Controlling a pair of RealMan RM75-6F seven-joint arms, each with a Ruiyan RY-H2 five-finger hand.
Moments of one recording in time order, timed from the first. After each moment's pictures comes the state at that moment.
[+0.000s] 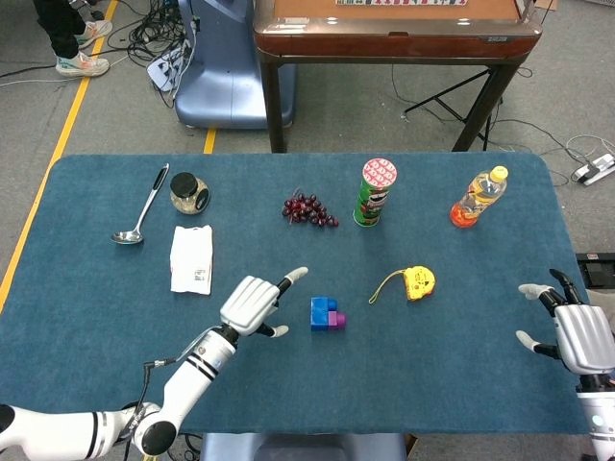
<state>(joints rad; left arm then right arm) -0.74 -1.65 -0.24 -1.70 1.14 0.99 0.48 0.09 -1.12 0.06 -1.54 -1.51 1.47 0.08</state>
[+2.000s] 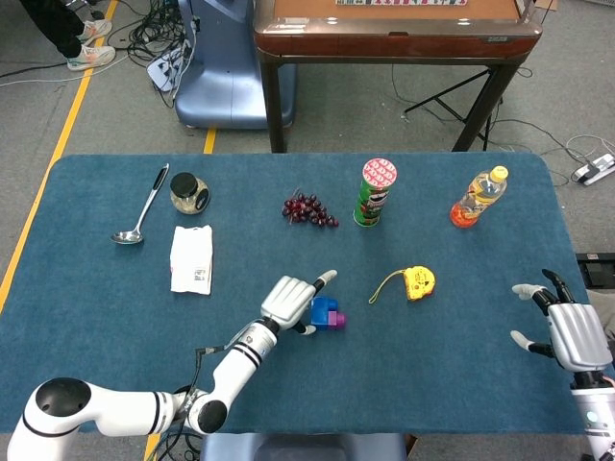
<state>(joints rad) -0.97 -1.87 -0.25 -1.43 0.88 0.95 0.57 0.11 -1.14 0.06 -1.52 -1.51 1.44 0.10</state>
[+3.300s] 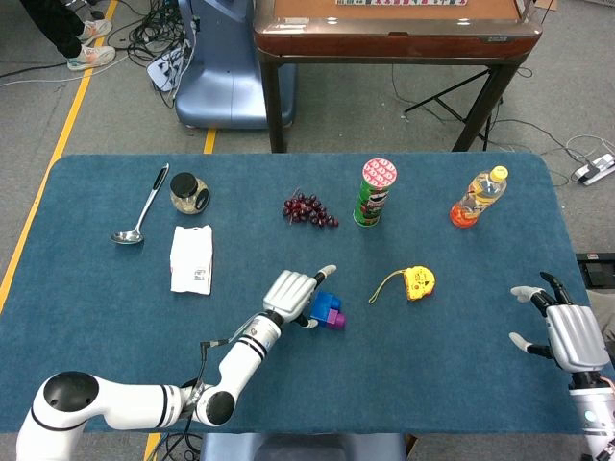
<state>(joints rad) -1.04 -1.88 -0.28 -1.40 0.76 0.94 0.58 0.11 -1.16 0.05 -1.48 -1.50 1.42 0.13</state>
